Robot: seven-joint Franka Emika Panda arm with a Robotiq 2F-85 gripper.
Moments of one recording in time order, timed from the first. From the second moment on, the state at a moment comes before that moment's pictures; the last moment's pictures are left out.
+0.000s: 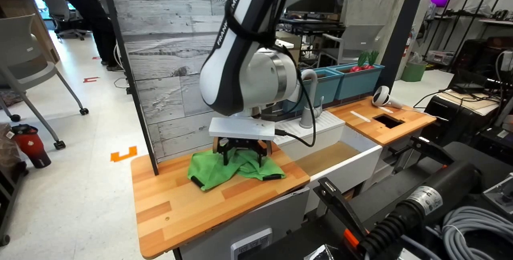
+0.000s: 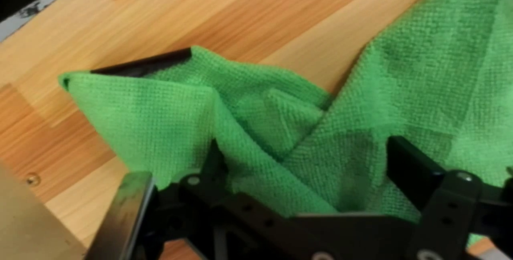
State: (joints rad) arm 0.26 1.11 -0.01 -1.59 0.09 2.66 0.67
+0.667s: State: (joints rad) arm 0.21 1.05 -0.04 -1.71 0.13 2.73 0.67
